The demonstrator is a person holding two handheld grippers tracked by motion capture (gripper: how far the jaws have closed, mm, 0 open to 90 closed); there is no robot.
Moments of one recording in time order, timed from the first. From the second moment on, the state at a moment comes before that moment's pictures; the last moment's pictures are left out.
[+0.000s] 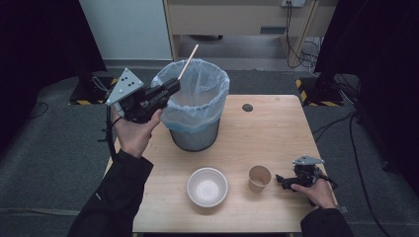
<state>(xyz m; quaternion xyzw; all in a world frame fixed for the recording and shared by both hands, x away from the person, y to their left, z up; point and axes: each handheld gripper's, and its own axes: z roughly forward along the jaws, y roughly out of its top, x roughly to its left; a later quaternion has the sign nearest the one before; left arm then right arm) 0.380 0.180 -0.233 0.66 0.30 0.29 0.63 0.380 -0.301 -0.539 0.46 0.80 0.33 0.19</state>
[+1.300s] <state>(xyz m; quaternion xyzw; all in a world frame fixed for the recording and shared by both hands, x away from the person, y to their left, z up) 0.490 0.148 -0.268 0.67 0.36 0.31 0.57 0.380 -0.301 -0.539 0.46 0.80 0.33 0.19</state>
